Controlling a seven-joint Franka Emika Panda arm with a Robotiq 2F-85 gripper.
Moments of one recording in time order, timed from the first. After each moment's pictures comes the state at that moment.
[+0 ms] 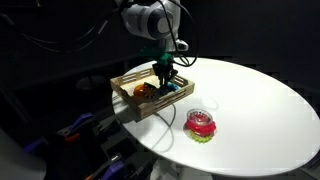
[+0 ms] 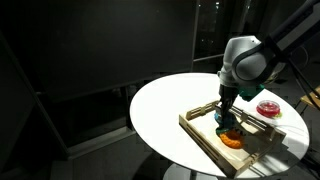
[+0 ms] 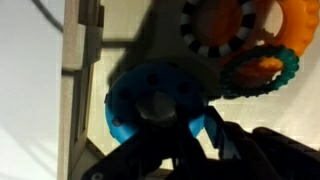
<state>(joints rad) 0.09 0.46 0.05 -2.16 0.01 2.57 -0.01</state>
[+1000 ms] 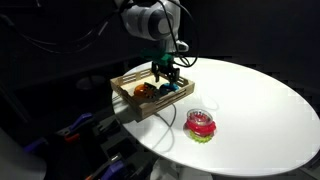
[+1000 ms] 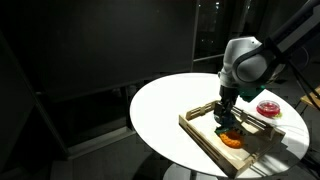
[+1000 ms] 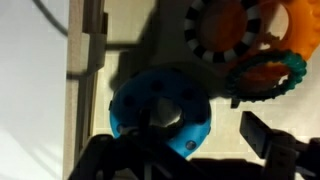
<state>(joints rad) 0.09 0.47 0.04 -2.16 -0.01 2.57 0.01</state>
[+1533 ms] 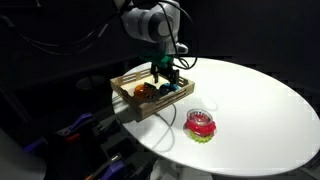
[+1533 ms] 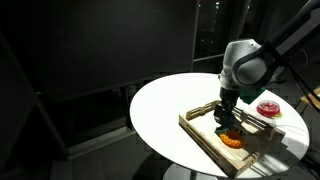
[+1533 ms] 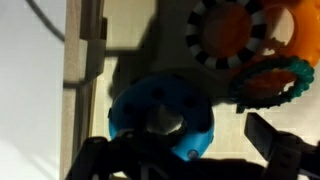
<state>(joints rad) 0.09 0.48 0.04 -2.16 -0.01 2.57 0.01</state>
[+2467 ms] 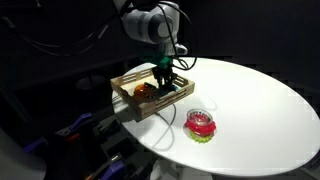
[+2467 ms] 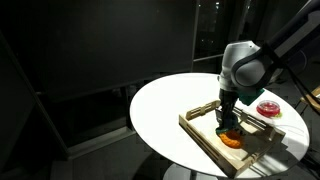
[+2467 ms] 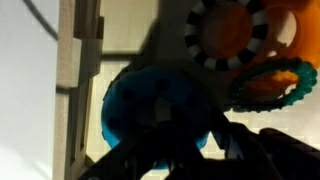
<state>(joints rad) 0.11 0.49 0.03 -2.15 -0.01 2.57 0.02</state>
